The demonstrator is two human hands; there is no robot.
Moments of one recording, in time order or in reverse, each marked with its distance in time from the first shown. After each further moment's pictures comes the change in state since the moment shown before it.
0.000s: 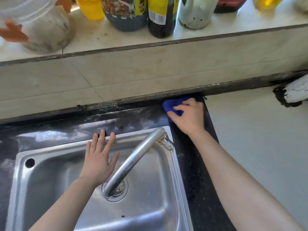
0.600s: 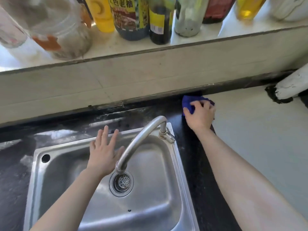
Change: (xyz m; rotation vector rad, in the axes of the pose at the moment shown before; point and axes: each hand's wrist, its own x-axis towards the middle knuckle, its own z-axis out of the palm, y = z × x) left_hand -0.008 0.009 -0.040 0.086 -0.035 -0.026; right_hand -0.013 0.016 -0.022 -0.052 0.085 0.234
